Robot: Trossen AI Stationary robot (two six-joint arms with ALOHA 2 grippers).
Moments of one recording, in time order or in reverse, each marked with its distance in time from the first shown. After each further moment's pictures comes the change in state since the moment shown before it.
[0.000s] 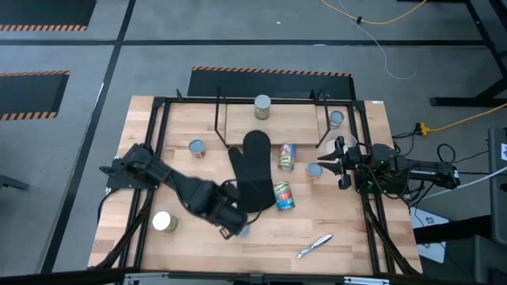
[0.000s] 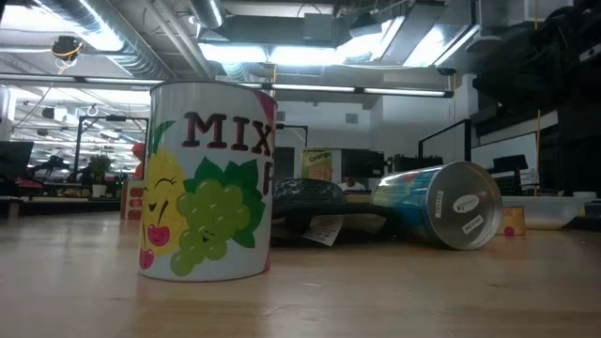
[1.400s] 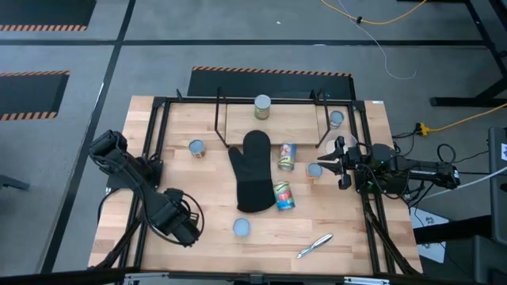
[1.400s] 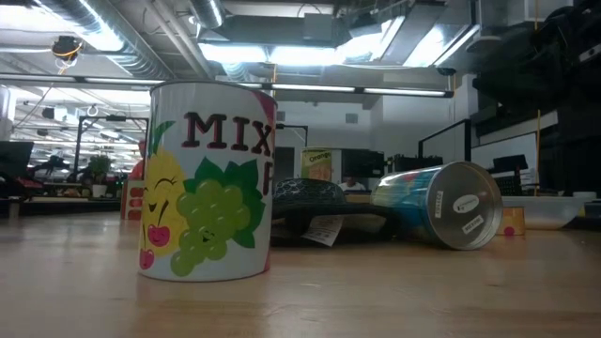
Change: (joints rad) left arm -0.249 -0.326 -0.717 0.125 0.245 -0.943; right arm 0.000 0.000 0.000 0.000 0.000 0.000
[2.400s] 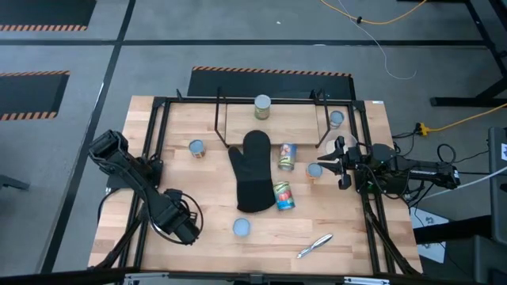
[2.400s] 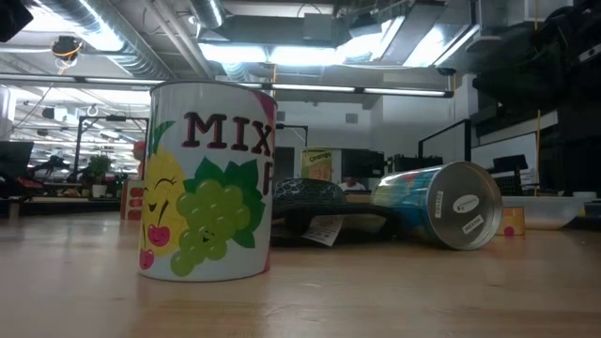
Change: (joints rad) left arm -0.003 -0.001 -0.141 0.109 0.035 -0.016; right arm 0.000 0.000 0.000 0.000 0.000 0.000
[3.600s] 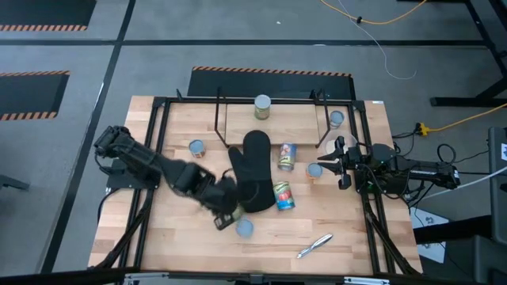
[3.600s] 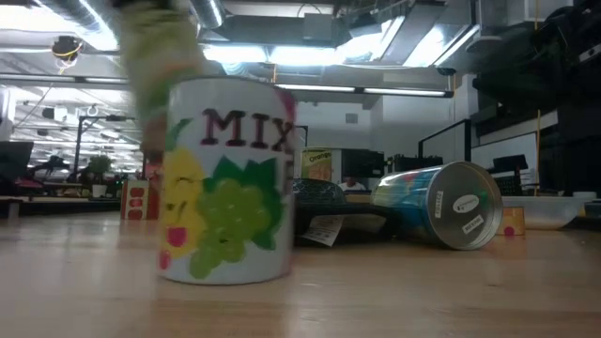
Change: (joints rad) left arm 0.351 0.001 0.315 0.334 -0.232 1.267; right arm 0.000 0.000 0.000 0.000 0.000 0.000
